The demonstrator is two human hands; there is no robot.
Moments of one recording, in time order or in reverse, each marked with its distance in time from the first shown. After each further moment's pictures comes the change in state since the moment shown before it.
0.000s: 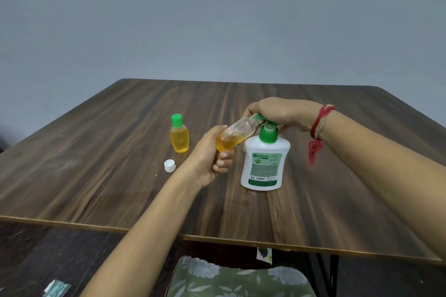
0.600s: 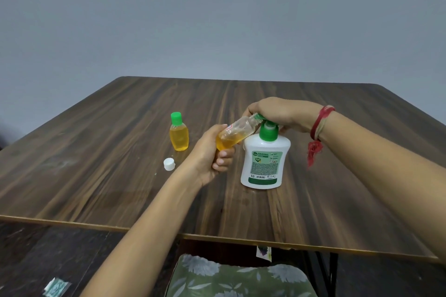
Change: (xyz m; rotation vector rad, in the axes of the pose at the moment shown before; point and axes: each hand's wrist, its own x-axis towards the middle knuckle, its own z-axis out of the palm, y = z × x) left_hand 0.003 -0.001 -0.001 0.001 -0.005 -0.012; right_hand 0.000 0.001 0.001 0.003 0.003 -0.003
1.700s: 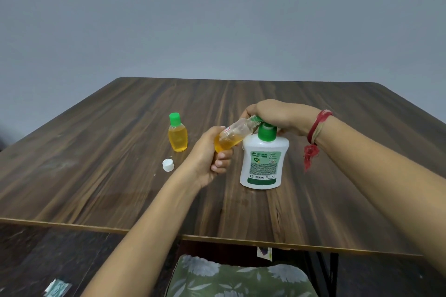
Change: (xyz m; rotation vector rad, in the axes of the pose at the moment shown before) left_hand 0.000 -0.001 -0.001 -0.009 0.002 -0.013; right_hand 0.002 0.002 0.003 0.025 -0.009 -0.011
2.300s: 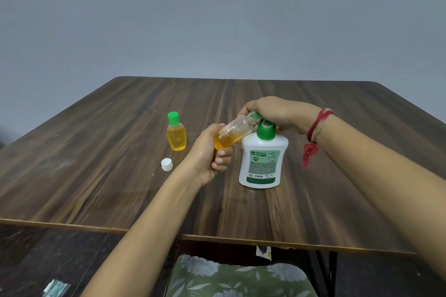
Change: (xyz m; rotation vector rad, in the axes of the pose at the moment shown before) left_hand 0.002 0.002 0.002 -0.010 -0.003 -0.002; right_hand 0.002 0.001 0.000 0.056 0.035 -0.003
